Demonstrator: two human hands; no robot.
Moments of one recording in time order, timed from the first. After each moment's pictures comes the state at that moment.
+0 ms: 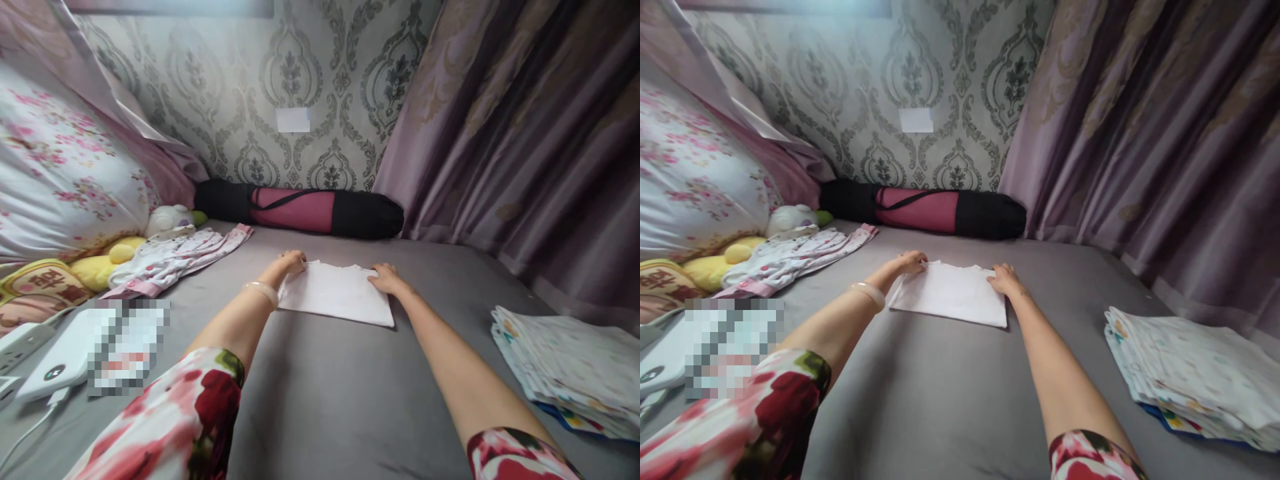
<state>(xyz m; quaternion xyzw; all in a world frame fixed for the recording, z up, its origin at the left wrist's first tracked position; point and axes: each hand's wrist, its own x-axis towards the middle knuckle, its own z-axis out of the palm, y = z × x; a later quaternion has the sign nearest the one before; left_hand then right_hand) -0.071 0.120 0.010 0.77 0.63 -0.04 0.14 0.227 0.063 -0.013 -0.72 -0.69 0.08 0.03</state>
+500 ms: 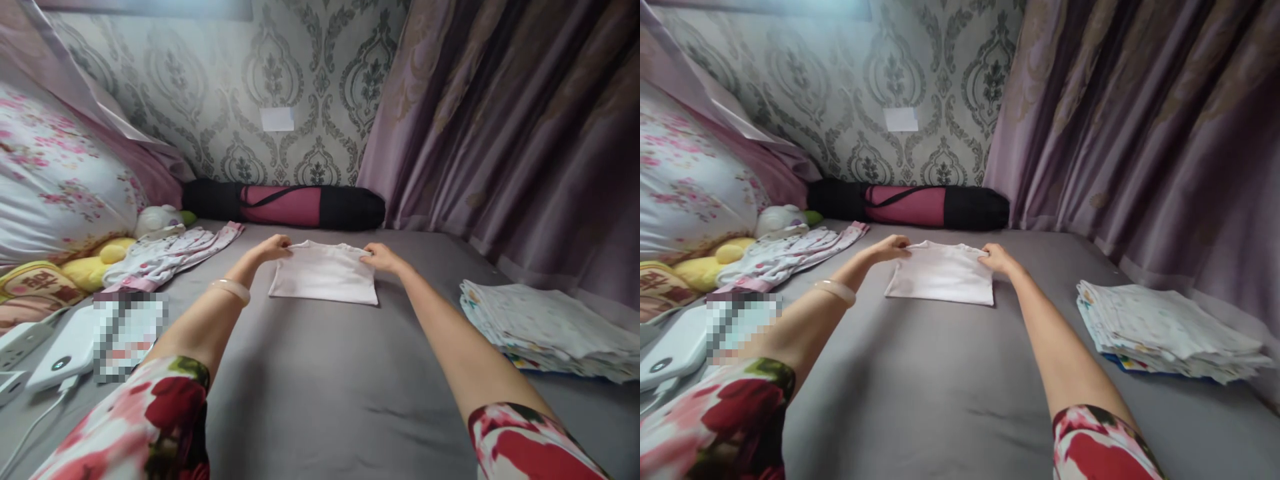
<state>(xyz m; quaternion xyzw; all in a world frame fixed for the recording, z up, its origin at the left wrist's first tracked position) -0.105 0.094 0.044 0.82 0.53 0.11 0.19 0.232 0.026 0.048 -0.67 -0.72 0.12 0.13</state>
